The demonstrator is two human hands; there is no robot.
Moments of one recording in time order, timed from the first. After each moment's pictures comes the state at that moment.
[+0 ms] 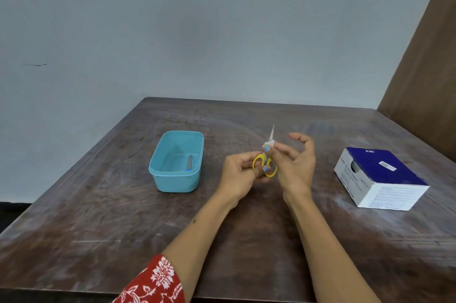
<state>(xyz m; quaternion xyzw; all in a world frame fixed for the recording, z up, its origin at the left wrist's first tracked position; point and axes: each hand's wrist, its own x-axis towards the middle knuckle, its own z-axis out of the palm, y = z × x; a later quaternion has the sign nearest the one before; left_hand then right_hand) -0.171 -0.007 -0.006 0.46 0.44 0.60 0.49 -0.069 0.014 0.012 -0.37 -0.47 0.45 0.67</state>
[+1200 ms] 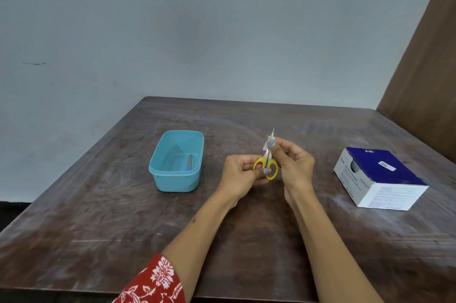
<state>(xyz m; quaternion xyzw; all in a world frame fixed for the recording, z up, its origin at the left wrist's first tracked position) -0.172 -0.013 0.000 0.46 0.47 0.57 0.50 -0.068 0.022 0.008 -0.39 -0.45 0.50 0.63</state>
